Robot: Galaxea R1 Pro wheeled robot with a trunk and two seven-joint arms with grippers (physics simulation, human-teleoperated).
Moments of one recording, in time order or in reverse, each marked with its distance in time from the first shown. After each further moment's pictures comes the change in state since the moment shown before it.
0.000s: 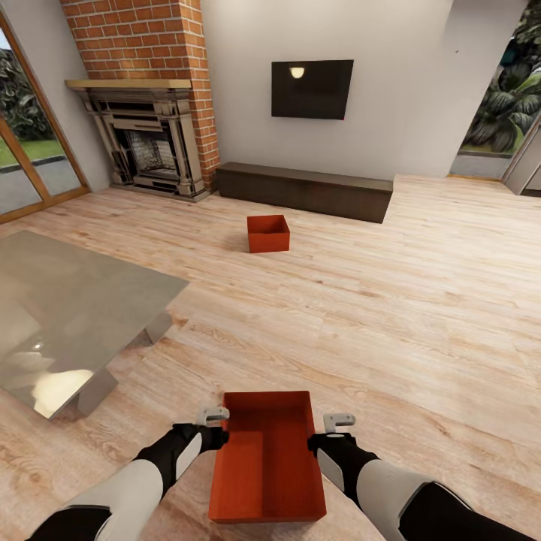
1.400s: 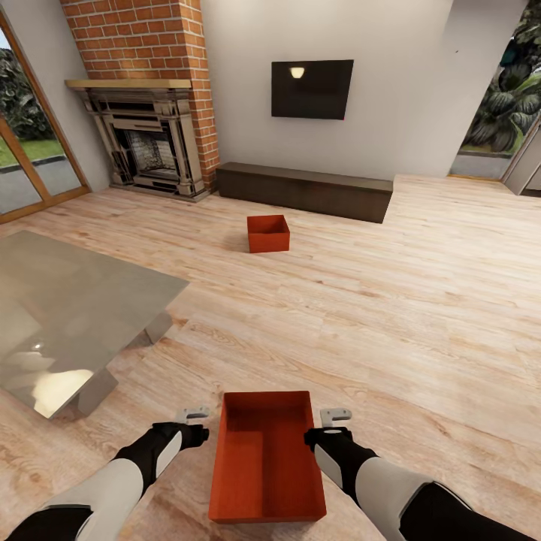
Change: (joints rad) left arm 0.000 0.082 0.002 -0.008 -0.002 -0.008 -0.006; right arm 0.000 0.000 0.002 -0.039 0.013 0.002 0.001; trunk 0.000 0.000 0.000
